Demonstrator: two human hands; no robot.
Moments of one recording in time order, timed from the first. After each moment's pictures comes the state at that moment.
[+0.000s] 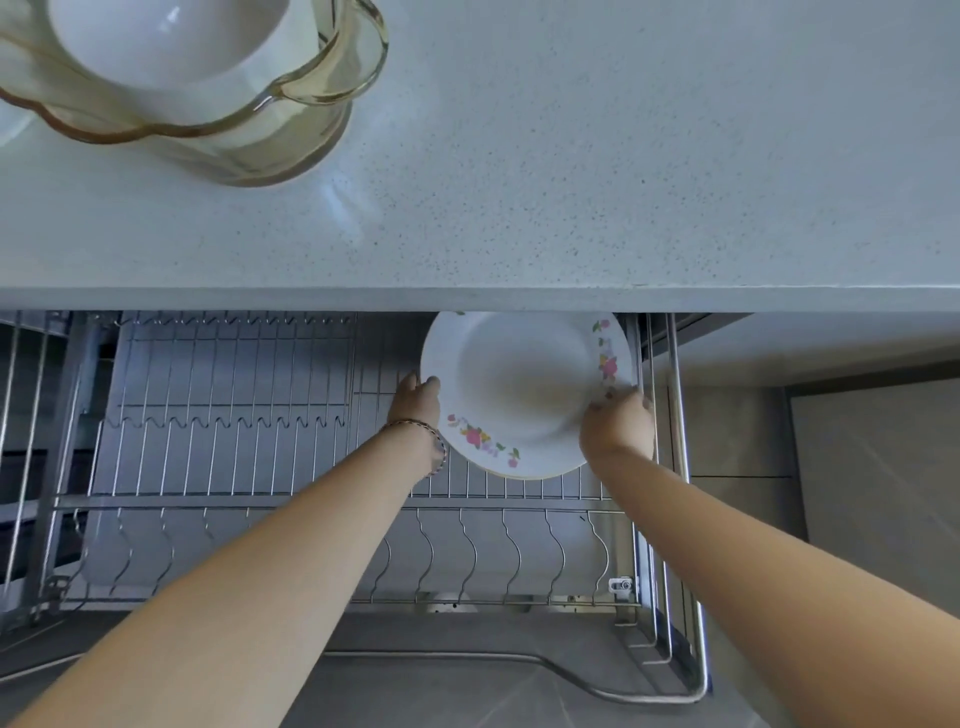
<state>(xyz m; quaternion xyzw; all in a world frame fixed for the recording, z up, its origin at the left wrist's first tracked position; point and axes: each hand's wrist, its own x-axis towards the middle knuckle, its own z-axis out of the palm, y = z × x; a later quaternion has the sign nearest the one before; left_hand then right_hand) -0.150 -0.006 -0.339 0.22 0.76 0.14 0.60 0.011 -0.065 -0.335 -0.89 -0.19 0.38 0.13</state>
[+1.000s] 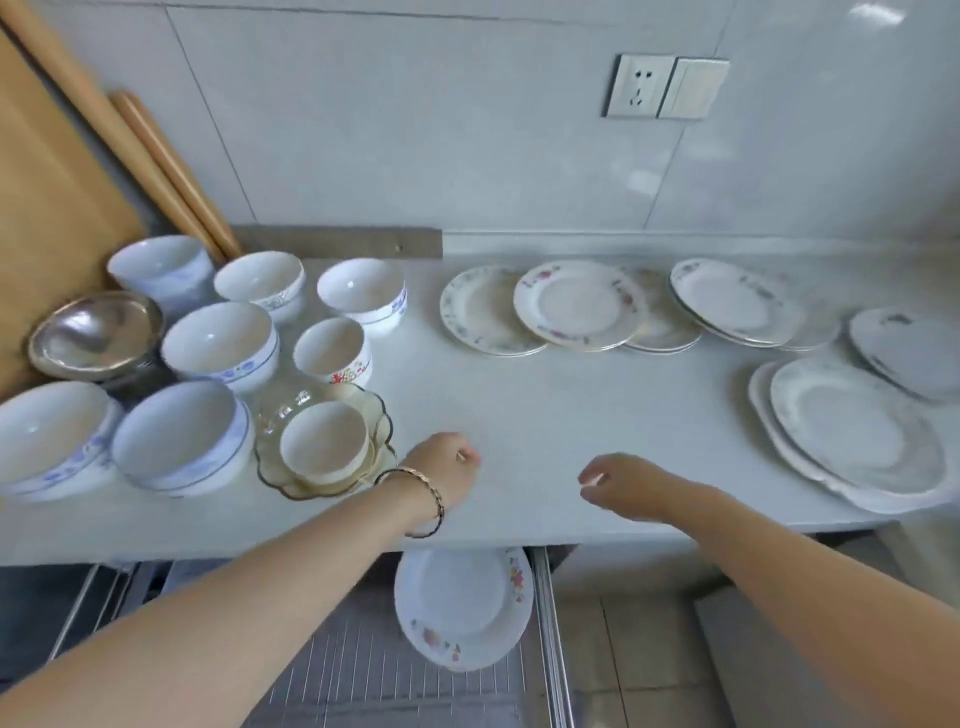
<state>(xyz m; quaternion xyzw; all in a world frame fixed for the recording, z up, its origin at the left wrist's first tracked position) -0.087 0.036 -0.005 0.67 0.58 0.06 0.46 0.119 -0.026 -0.004 -0.76 -0.54 0.37 -0.07</state>
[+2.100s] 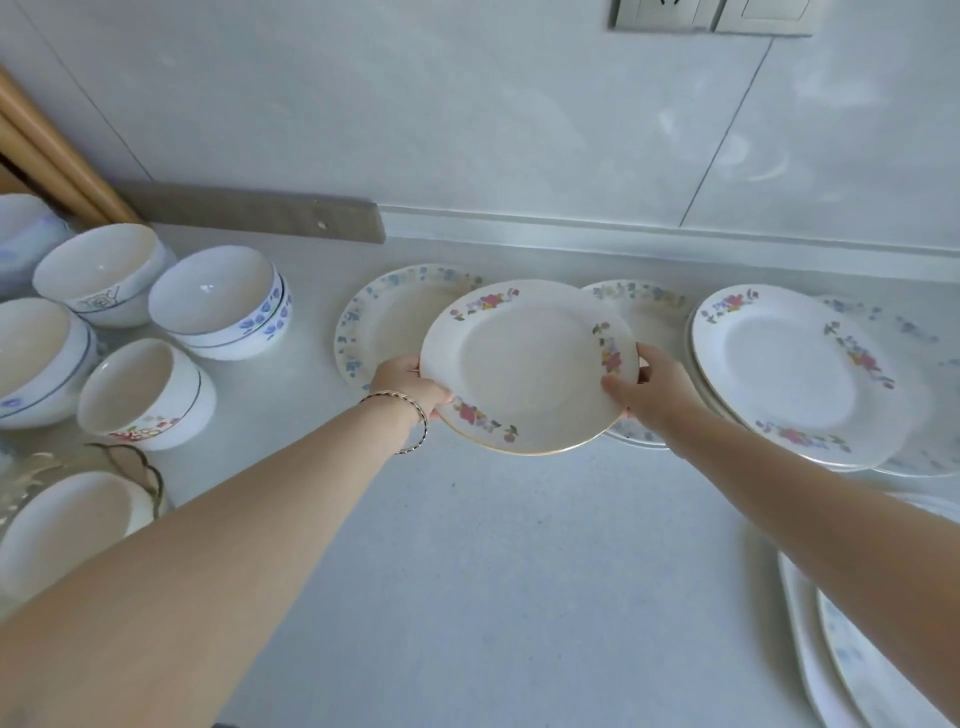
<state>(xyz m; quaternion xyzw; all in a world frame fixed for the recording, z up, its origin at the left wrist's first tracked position) 0.127 0.240 -0.064 0.38 0.71 0.26 0.54 0.358 0.206 -0.072 -0.76 -0.42 0.41 0.29</state>
